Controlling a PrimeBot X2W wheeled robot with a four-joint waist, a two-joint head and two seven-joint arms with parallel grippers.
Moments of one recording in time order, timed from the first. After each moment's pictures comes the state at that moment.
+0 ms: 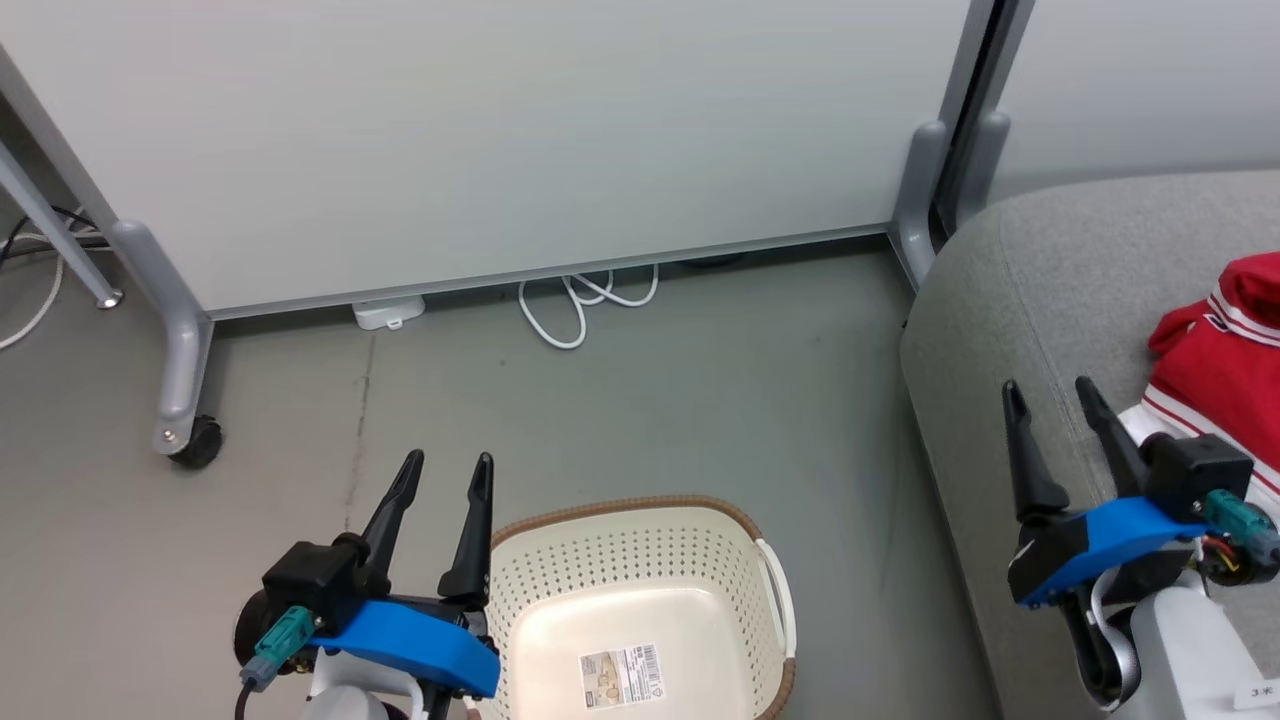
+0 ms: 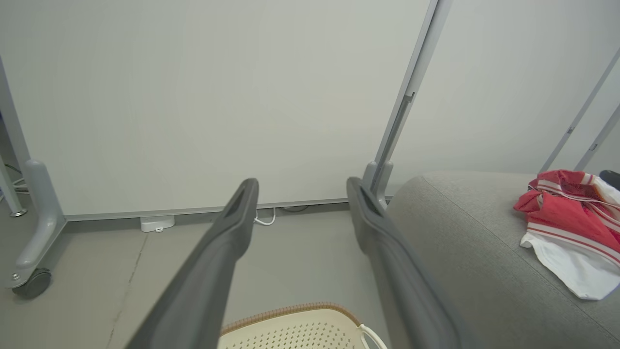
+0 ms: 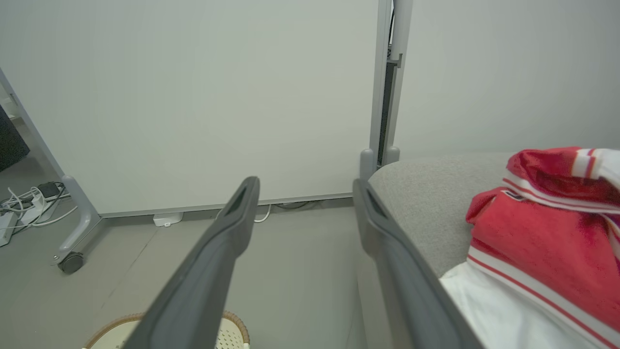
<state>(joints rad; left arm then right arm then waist) -0.15 0.11 -0.26 0.33 -0.39 -0.13 -0.26 -0.32 -0.14 -0.05 0.48 0.17 0.13 -0.21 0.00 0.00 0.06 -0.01</state>
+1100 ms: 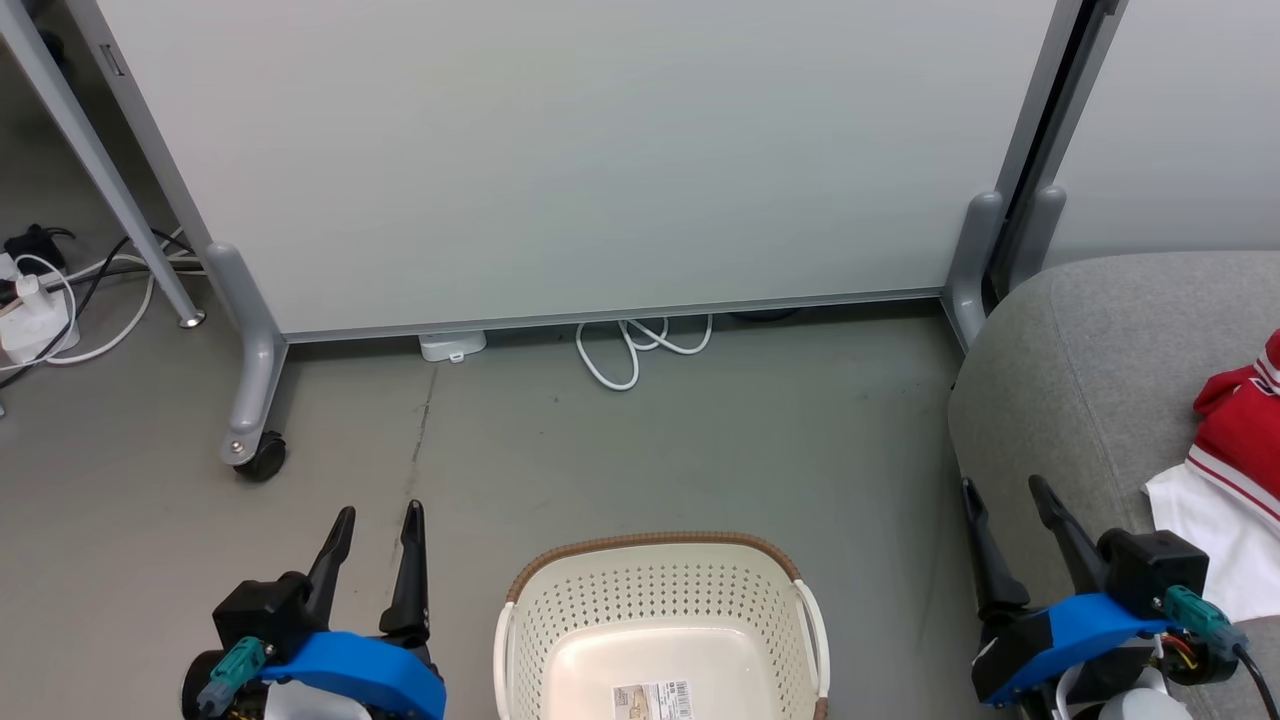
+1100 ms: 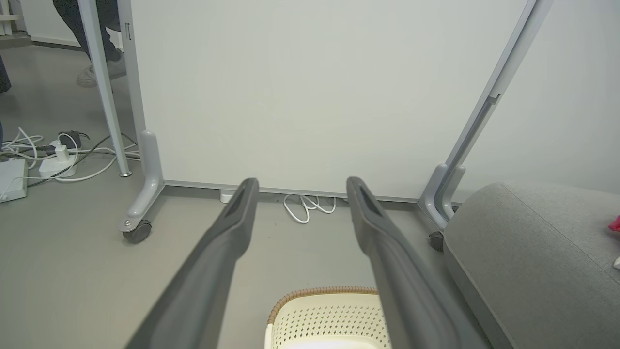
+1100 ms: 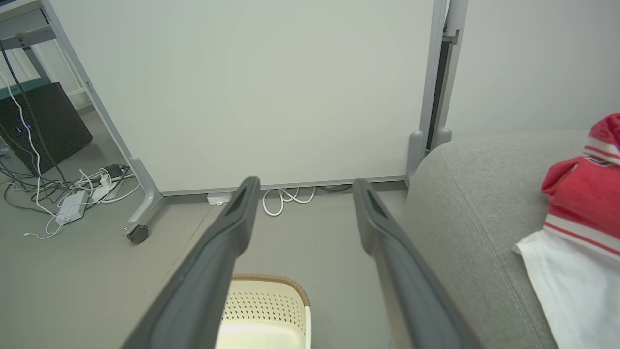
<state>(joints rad) -0.12 0.11 -0.14 0.47 -0.36 -0.13 -0.26 -0.11 -0.05 -0.04 0.31 0.16 0.13 -0.14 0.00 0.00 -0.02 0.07</state>
